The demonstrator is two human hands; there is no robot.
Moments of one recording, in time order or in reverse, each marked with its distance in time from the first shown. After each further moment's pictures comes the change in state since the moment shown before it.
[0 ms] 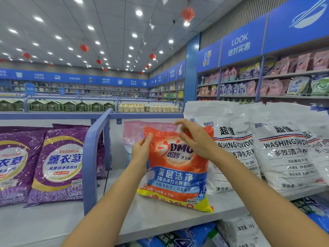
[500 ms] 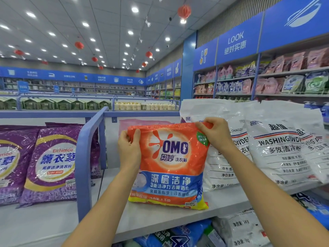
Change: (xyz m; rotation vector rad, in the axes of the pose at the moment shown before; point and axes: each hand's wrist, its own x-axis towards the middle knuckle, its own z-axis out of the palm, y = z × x) left_hand -0.019 0.007 -0.008 0.084 0.189 0.490; right_hand -0.009 0.042 -0.024 0.125 0.384 0.310
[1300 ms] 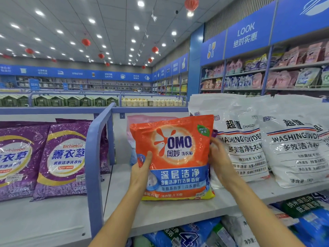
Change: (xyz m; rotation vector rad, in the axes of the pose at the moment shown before) left_hand -0.029 -0.059 -0.022 -0.060 -0.232 -0.499; right_hand -0.071 0.059 0.045 0.755 -0.216 0.379
